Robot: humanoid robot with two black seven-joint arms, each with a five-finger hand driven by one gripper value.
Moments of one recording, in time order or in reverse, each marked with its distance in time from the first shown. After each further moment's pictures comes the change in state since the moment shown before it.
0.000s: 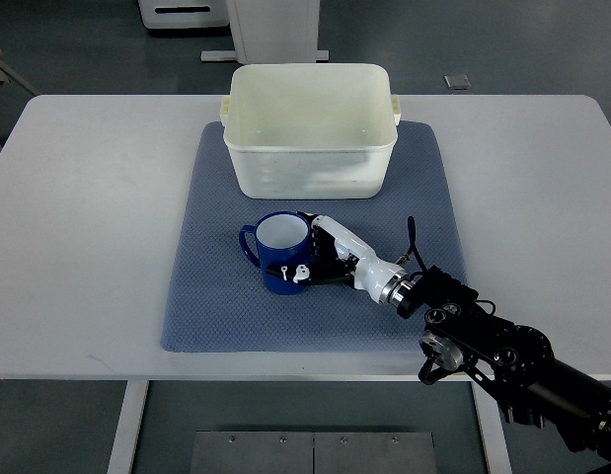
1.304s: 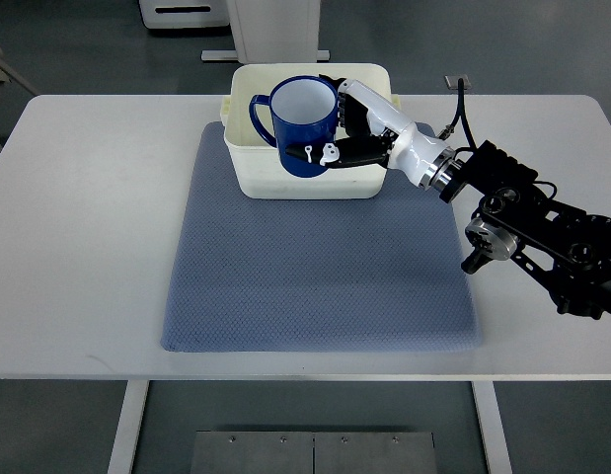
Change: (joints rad) left arm 0.000 0.000 0.000 0.000 0.000 0.000 0.000; right arm 0.337 -0.224 -0.028 0.179 0.130 -0.012 -0.014
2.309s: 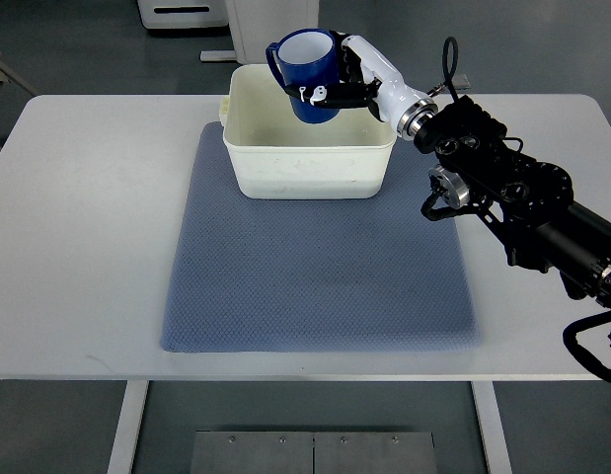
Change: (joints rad) left arm 0.000 0.000 0.000 0.000 0.000 0.000 0.000; right arm 0.164 0.224 -0.010 -0.451 0.039 -0.109 -0.111
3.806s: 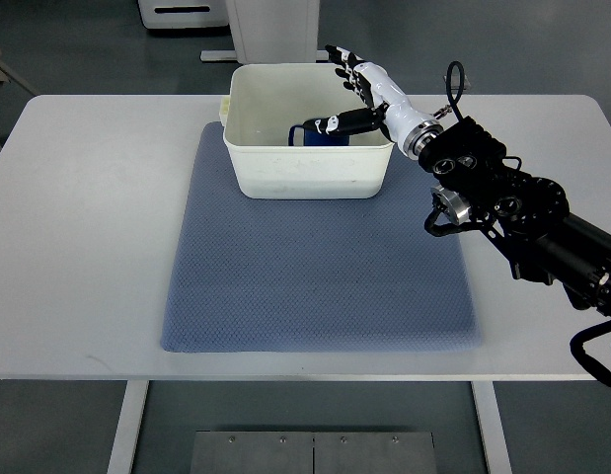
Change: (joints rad) left arm 0.000 0.000 0.000 0.000 0.000 0.000 0.000; right arm -0.017 0.000 -0.105 -0.017 0.042 -0.073 -0.020
